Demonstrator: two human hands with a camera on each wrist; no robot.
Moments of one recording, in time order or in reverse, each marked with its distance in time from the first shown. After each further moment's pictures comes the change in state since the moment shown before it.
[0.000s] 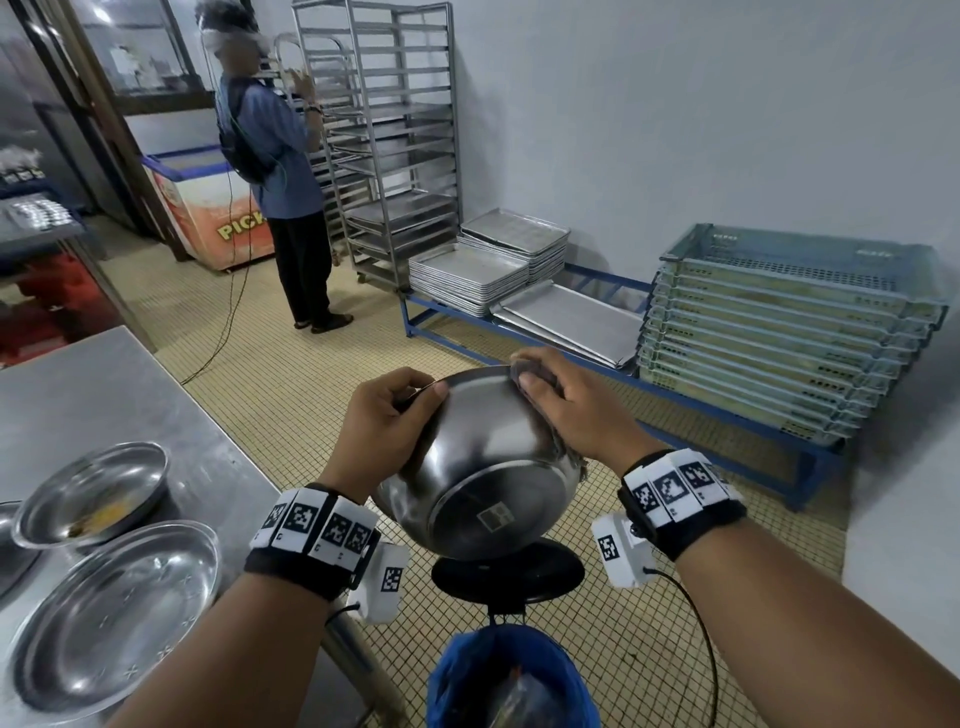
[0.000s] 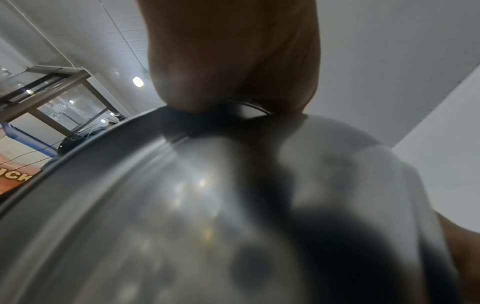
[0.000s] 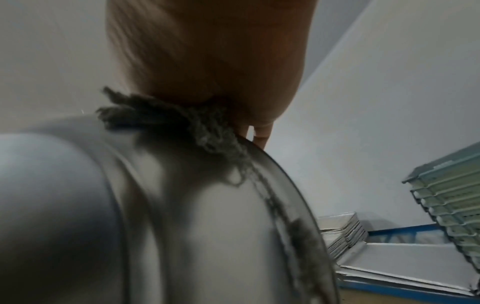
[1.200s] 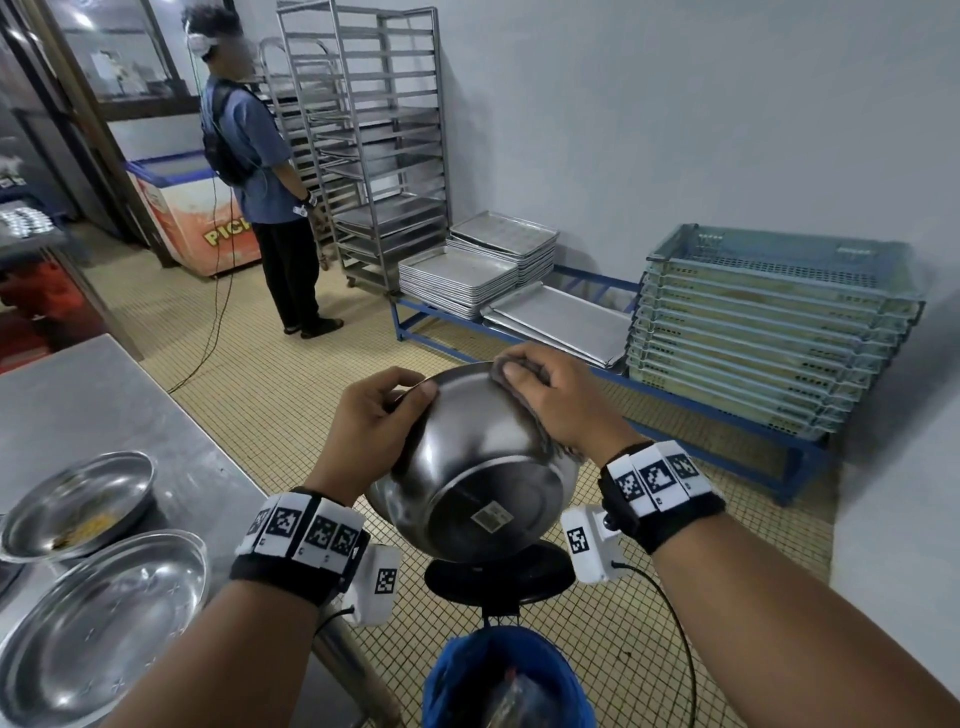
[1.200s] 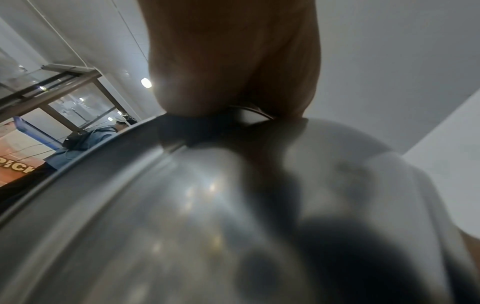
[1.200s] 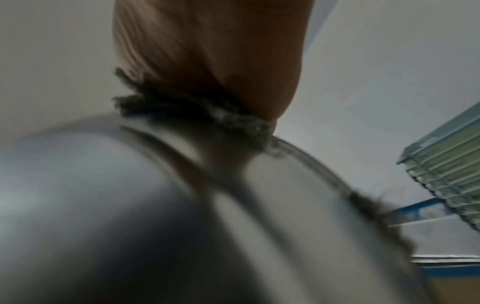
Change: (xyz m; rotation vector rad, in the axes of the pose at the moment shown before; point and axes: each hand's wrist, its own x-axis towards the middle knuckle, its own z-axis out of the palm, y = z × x) left_hand -0.004 0.016 -0.001 -0.131 -0.040 -0.094; right_hand 0.007 -0.006 -0.001 0.179 0.115 0.035
